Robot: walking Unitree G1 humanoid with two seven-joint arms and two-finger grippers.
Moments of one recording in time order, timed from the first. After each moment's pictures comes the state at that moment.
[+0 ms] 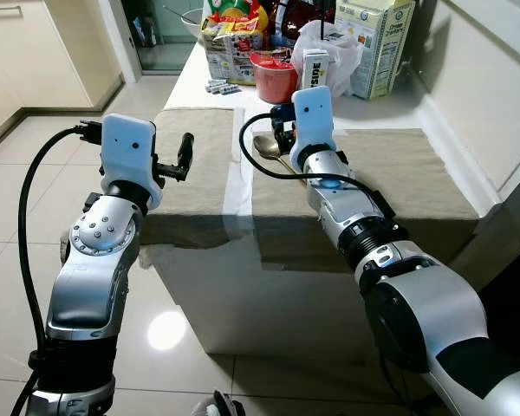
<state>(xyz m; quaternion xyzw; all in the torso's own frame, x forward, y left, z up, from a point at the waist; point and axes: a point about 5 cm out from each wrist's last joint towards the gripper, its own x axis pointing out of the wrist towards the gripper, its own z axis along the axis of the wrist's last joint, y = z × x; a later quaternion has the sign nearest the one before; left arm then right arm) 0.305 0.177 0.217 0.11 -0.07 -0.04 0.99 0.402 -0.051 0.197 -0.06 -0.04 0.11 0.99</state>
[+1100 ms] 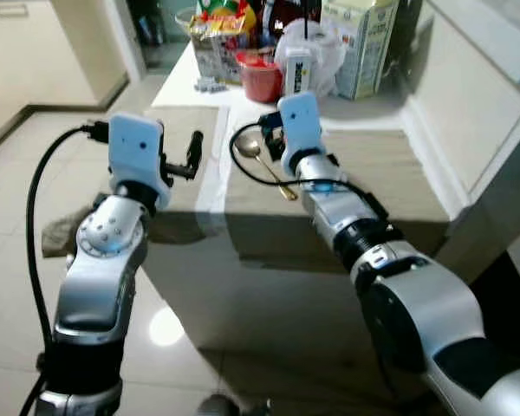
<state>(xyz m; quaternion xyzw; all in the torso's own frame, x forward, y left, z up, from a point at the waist) 0.301 0.163 0.223 0.10 -0.10 -0.06 0.99 0.401 -0.045 0.198 -0.09 -0.05 0.13 0.99</state>
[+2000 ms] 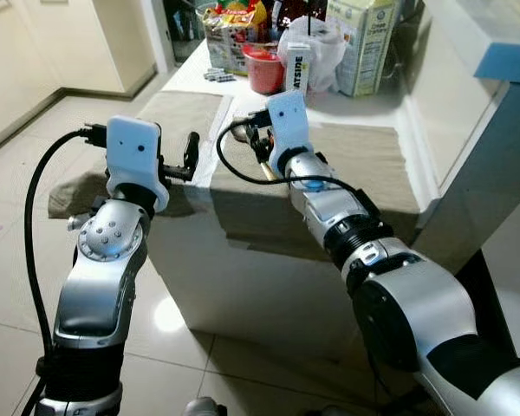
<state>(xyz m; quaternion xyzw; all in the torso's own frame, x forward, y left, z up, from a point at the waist) 0.297 0.169 0.216 0.10 -0.08 -0.04 0.99 0.400 -0.021 0.212 -0.05 -0.04 0.17 0.98</state>
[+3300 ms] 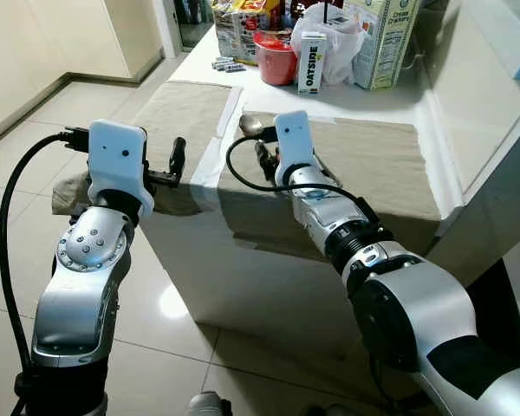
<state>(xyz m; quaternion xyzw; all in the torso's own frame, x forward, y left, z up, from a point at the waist) 0.284 0.180 0.222 0.12 -0.07 -0.02 0.99 0.394 -0.030 0.167 -0.05 0.07 0.15 0.99</state>
